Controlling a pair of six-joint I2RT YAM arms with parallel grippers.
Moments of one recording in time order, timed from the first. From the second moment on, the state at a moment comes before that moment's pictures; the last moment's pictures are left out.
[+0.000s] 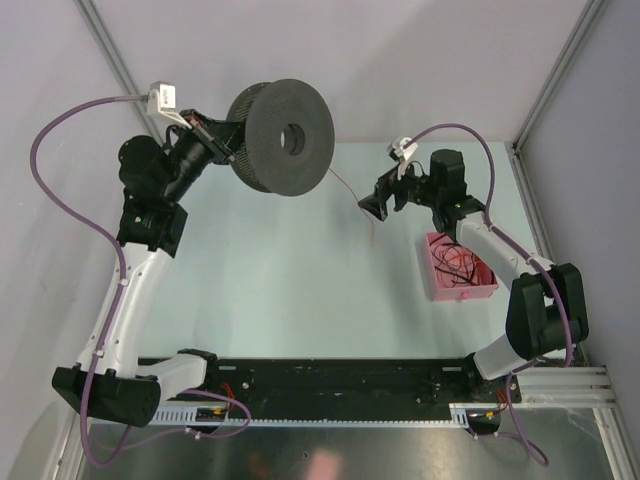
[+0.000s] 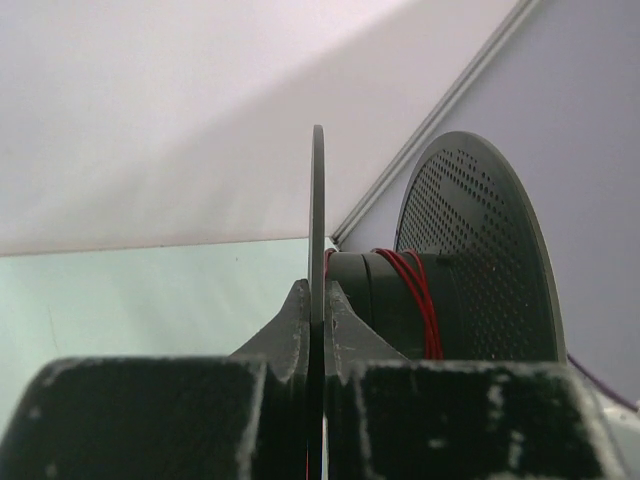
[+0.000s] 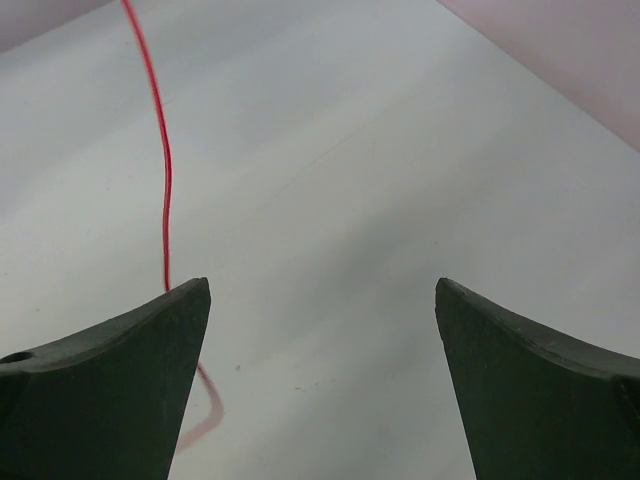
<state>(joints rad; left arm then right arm) -0.16 1.15 1.34 0.03 0.41 -0.62 0.31 1.53 1.14 0.10 -0.65 -0.15</state>
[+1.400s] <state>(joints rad) -0.21 1.13 1.34 -0.03 0.12 -0.75 0.57 1.69 1.08 0.37 -0.43 -0.03</state>
